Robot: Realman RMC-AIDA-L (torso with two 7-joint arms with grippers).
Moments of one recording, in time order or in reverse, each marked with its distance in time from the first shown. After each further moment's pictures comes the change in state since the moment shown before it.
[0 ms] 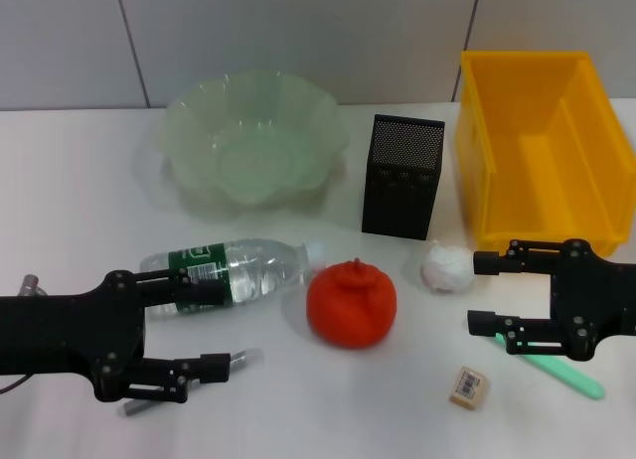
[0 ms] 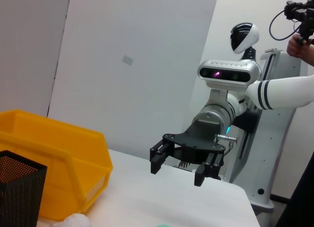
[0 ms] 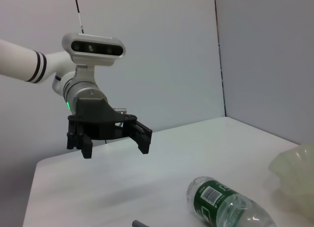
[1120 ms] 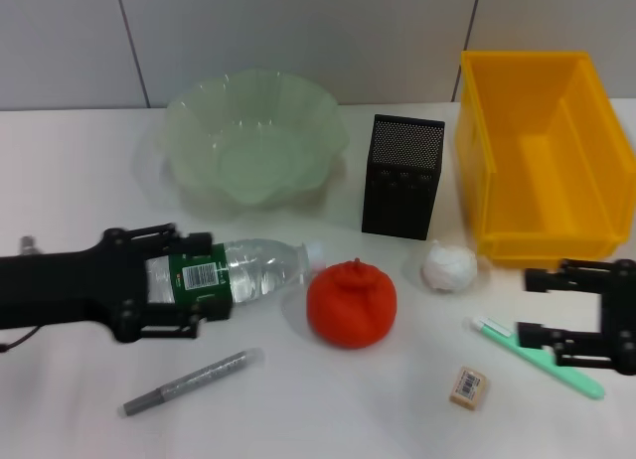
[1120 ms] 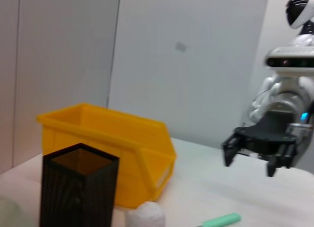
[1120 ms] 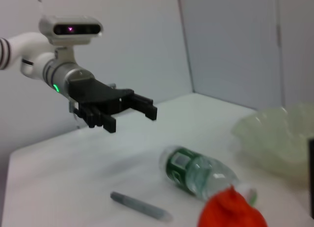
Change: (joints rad) left arm 0.007 -0.032 -0.014 0.122 -0.004 -0.122 -0.043; right arm -0.076 -0.039 0.008 -0.029 -0.005 0.009 0.063
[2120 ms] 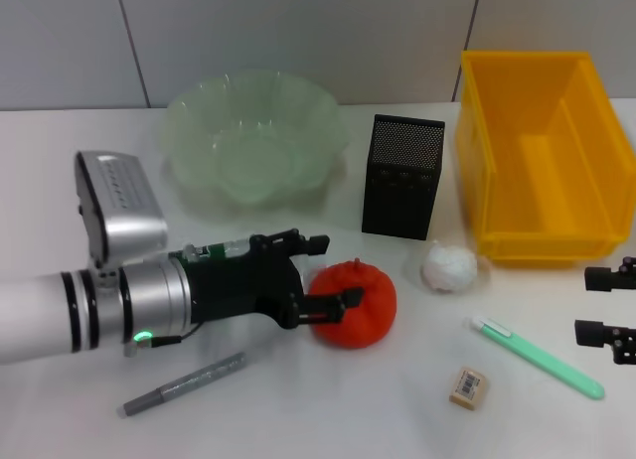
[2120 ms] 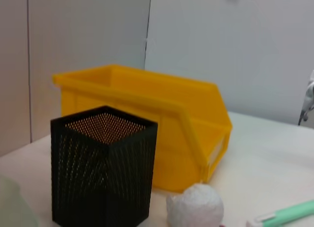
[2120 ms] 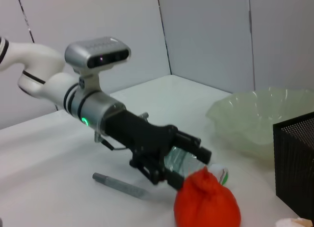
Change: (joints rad) left arm -0.201 -0.082 0.121 -0.385 -0.099 -0.474 0.205; right arm -0.061 -0.010 0.023 -0.201 -0.018 -0.055 0.117
